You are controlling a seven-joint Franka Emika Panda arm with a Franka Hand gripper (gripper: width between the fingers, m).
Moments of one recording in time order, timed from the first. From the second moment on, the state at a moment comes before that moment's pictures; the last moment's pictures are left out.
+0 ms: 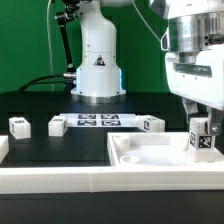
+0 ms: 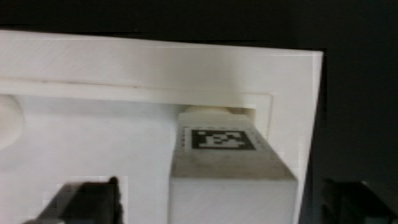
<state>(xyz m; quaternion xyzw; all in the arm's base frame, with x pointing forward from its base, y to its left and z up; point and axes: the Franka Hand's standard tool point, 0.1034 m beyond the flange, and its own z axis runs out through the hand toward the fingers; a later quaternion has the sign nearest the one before) 0.625 0.120 0.078 -0.74 0.66 0.01 0.07</state>
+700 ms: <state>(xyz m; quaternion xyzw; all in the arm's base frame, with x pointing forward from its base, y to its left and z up) 0.626 0.121 0.078 -0.91 0.41 -0.01 0.06</state>
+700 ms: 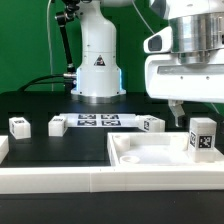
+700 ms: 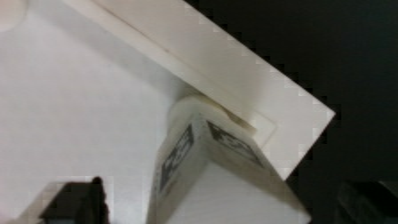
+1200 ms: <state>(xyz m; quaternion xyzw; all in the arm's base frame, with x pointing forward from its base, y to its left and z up) 0.629 0.119 0.079 -0.96 0.26 -0.03 0.06</state>
